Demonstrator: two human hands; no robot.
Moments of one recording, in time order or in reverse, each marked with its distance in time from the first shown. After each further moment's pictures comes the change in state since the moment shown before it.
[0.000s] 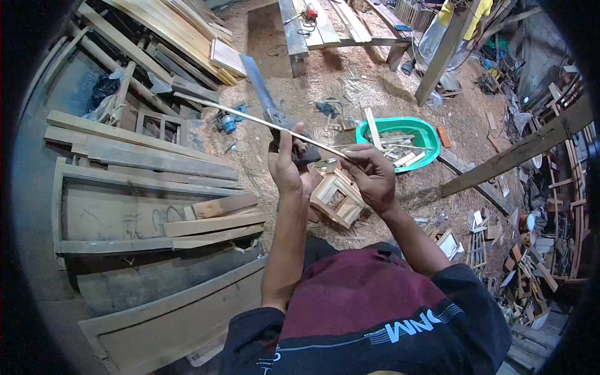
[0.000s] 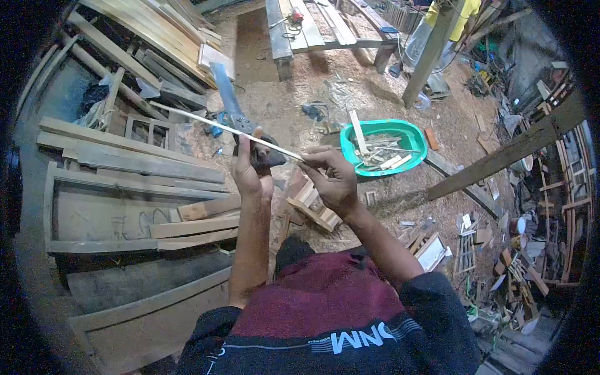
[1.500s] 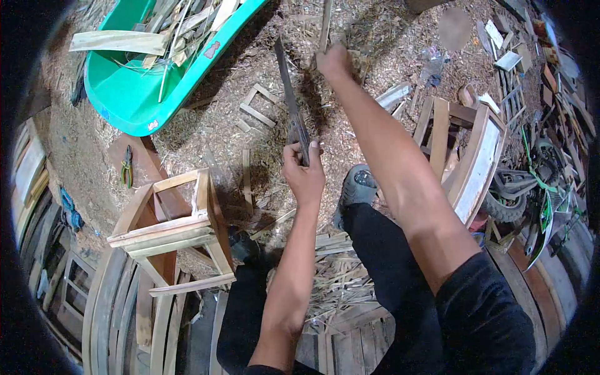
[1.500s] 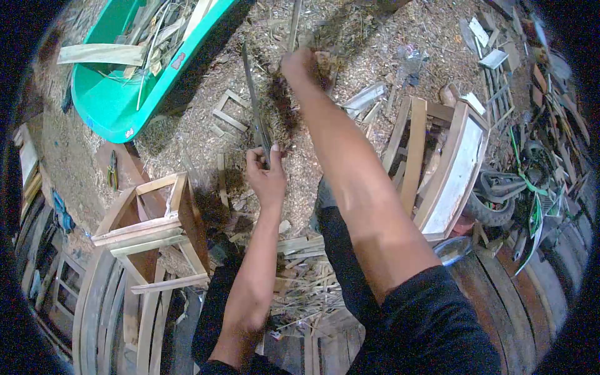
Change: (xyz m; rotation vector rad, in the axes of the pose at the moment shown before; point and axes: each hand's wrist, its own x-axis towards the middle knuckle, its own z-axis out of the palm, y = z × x) left_hand -0.205 -0.927 -0.332 1.185 -0.299 -0.498; right_hand -0.456 0.869 -0.476 -0.854 0.567 1.399
